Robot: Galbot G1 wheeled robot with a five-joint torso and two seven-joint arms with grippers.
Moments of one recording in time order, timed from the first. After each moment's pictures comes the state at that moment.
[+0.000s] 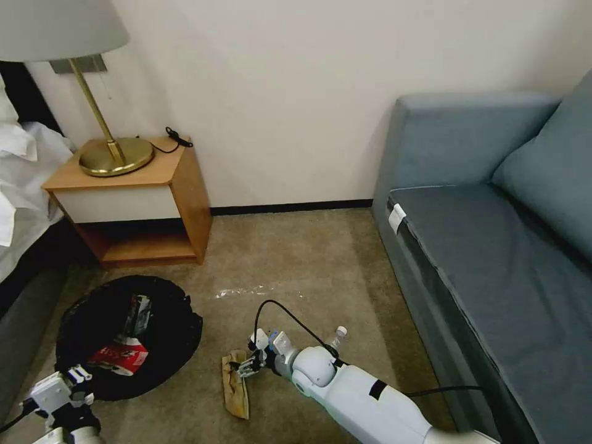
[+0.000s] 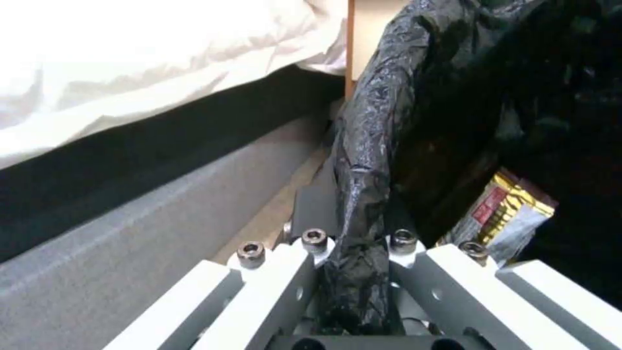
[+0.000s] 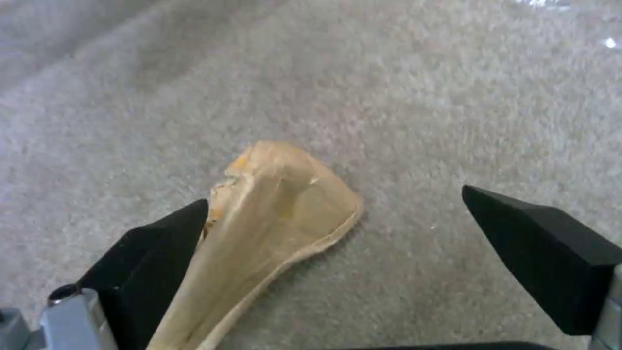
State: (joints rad) left arm 1.80 -1.61 -0.92 -2.05 -0.24 -0.15 -0.30; right arm -0.76 1.43 -0.52 1.07 0.38 -0.25 -0.14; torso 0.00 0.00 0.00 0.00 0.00
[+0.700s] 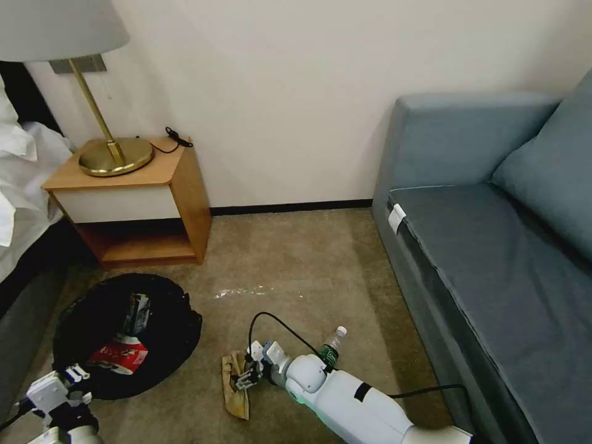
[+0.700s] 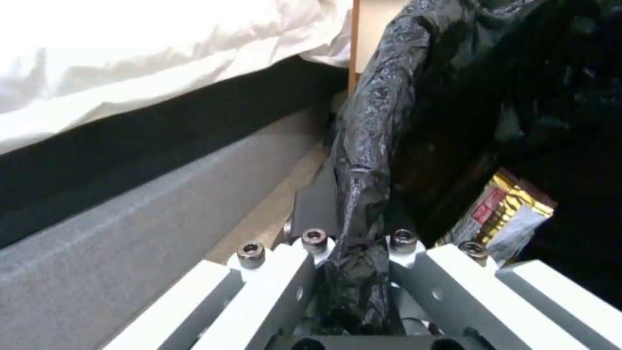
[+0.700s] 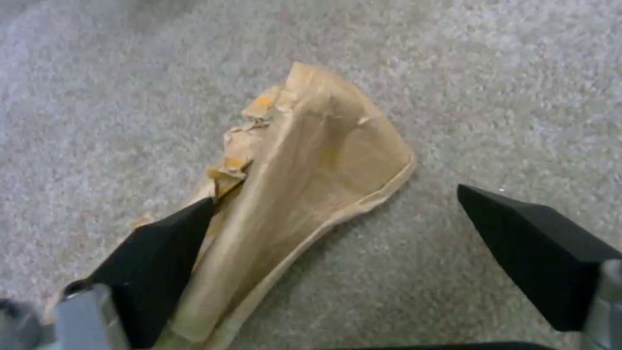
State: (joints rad) left arm 1.80 -1.61 -0.92 -2.05 -0.26 -0.14 -0.30; right arm -0.75 1.50 -0.53 0.92 0.34 -0.23 -0.18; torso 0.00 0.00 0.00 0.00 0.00
